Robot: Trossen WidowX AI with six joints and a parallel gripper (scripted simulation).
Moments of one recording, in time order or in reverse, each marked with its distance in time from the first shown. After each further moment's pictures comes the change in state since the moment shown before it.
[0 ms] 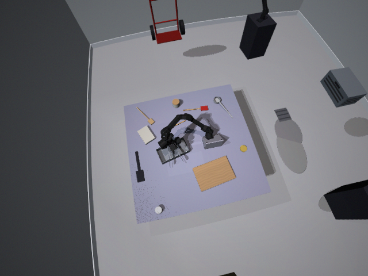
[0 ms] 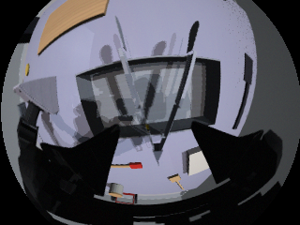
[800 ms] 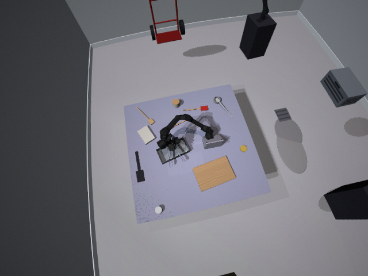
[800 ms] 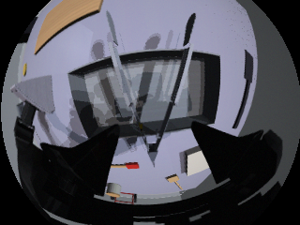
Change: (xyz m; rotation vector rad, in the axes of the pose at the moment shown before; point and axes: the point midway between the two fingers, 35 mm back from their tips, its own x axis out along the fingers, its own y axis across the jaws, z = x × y) arm 0.010 -0.011 -0.006 -0.002 0.016 -0.005
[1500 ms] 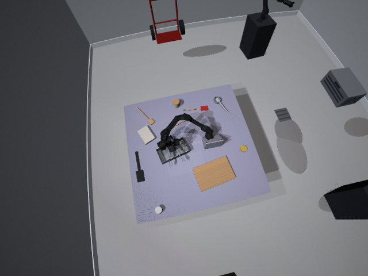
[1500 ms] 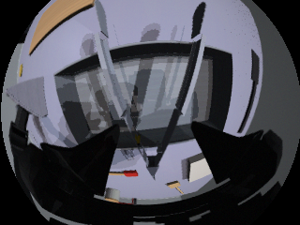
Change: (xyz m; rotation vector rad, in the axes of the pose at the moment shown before) arm 0.034 -0.002 0.000 0.001 0.000 -0.001
